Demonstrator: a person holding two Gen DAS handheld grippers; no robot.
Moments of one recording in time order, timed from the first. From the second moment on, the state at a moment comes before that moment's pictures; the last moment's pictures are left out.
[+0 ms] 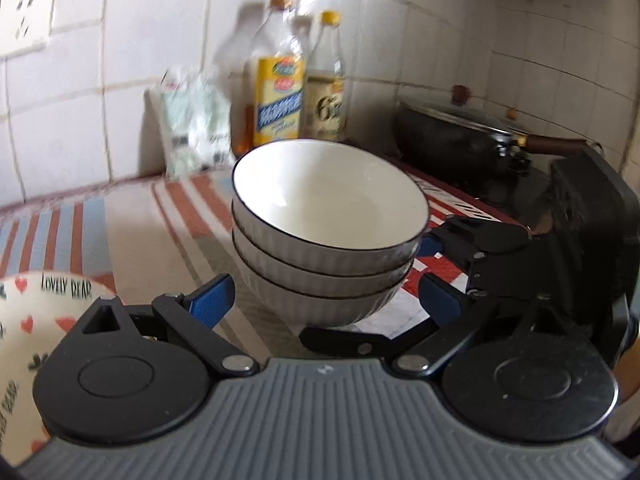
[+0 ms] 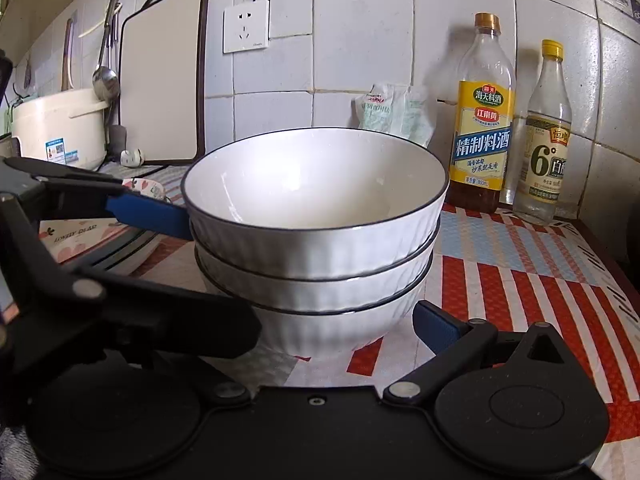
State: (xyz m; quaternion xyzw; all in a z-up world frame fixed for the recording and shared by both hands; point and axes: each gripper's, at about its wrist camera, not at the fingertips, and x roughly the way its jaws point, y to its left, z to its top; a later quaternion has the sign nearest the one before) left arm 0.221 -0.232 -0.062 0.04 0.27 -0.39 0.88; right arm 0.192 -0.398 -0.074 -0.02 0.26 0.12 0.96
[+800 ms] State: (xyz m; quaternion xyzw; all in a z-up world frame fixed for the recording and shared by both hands) left arm 0.224 -0.246 -0.067 0.06 0.25 -0.39 0.89; right arm 0.185 -0.397 -0.079 0.05 0.22 0.10 0.97
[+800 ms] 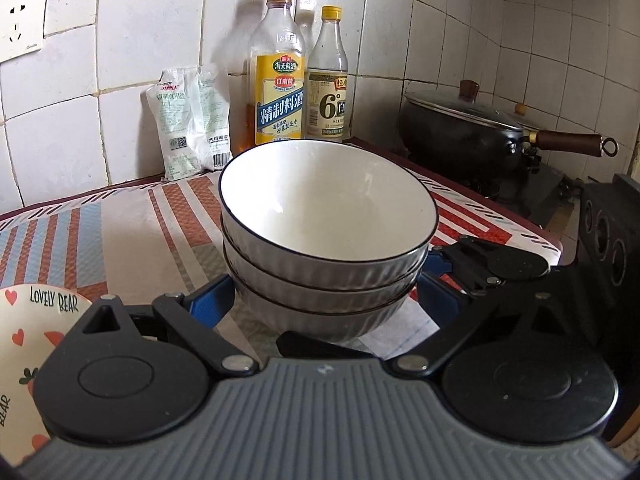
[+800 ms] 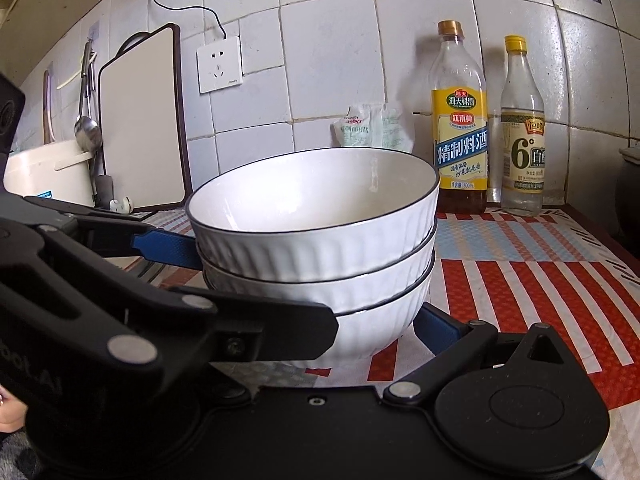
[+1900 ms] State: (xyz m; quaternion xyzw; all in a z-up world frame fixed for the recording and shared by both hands) left arm 0.280 -0.230 -0.024 -0.10 0.35 -0.30 0.88; right arm 0.179 -0.396 -0.075 0.09 0.23 0.08 0.96
